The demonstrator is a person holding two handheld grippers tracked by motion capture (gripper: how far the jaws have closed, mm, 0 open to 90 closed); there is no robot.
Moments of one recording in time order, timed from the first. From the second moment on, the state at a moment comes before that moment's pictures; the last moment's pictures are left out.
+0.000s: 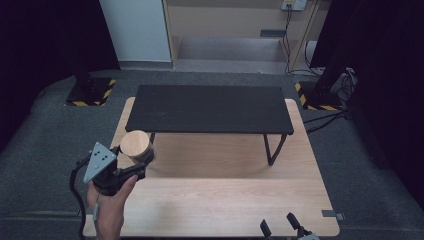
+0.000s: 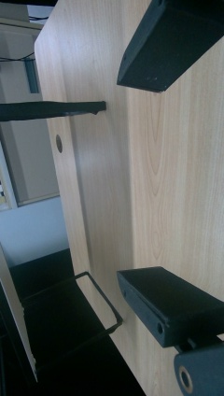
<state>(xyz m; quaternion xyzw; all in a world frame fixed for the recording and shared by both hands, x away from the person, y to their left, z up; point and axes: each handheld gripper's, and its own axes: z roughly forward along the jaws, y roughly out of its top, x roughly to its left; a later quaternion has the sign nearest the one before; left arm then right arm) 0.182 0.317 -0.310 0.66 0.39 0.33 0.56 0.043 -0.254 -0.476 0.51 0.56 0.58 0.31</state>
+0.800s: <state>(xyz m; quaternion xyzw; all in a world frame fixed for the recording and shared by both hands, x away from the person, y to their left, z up) 0.273 0.309 -0.278 0.67 0.41 0.33 0.53 0.046 -0.258 -0.473 0.51 0.55 0.58 0.32</state>
